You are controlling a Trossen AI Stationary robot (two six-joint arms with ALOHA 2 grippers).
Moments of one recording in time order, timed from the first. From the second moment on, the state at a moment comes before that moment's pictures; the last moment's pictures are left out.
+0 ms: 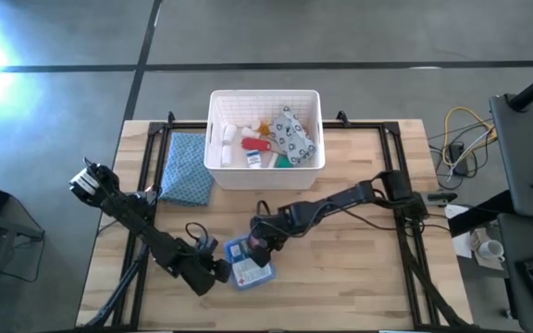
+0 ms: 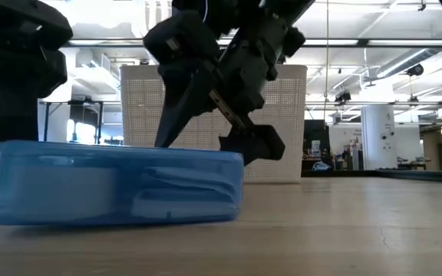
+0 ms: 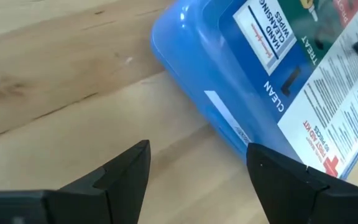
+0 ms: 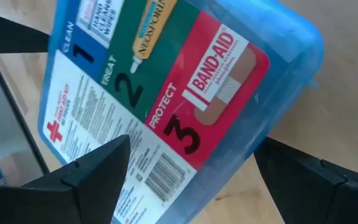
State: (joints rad) left arm -0.69 1.58 0.85 -0.41 -0.33 -1.87; right arm 0.19 2.14 1.51 -0.38 -0.25 0.99
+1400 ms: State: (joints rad) left arm -0.71 1.58 0.65 -0.09 -0.37 -1.93; right arm 0.17 2.16 1.49 -0.23 -0.41 0.96
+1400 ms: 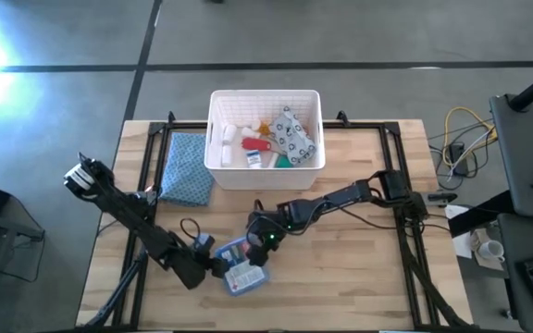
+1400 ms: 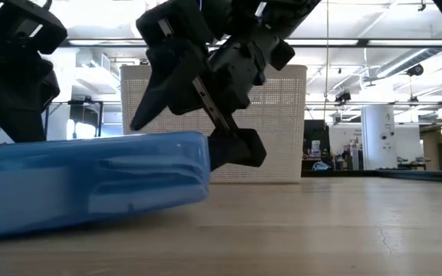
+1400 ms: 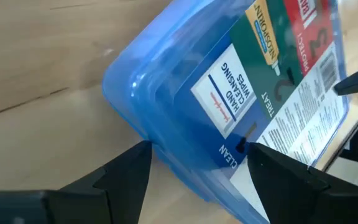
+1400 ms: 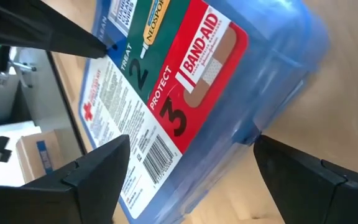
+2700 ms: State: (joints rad) left arm -0.72 1.70 0.57 0.17 -0.31 -1.93; right arm 0.11 2.16 1.34 -0.04 -0.37 1.07
